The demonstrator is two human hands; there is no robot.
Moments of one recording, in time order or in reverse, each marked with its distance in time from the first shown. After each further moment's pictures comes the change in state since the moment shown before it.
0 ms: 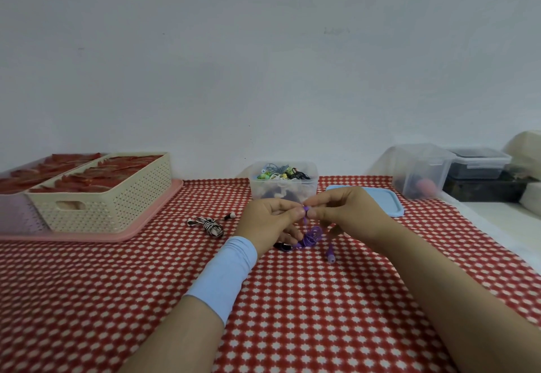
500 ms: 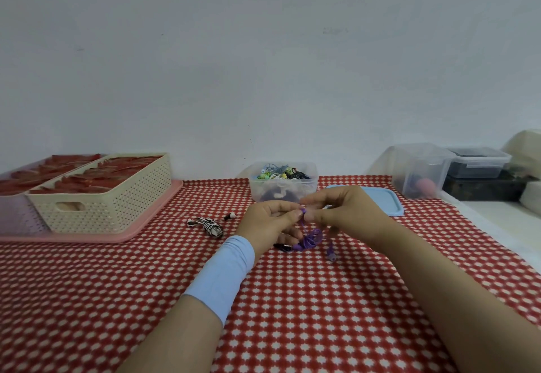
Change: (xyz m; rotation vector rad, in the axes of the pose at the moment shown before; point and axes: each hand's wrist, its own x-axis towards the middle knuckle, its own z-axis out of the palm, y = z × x) left_hand 0.002 -0.005 -0.003 -0.057 -0.042 -0.066; right_hand 0.000 -0.002 0.000 -0.053 -0.015 -0.044
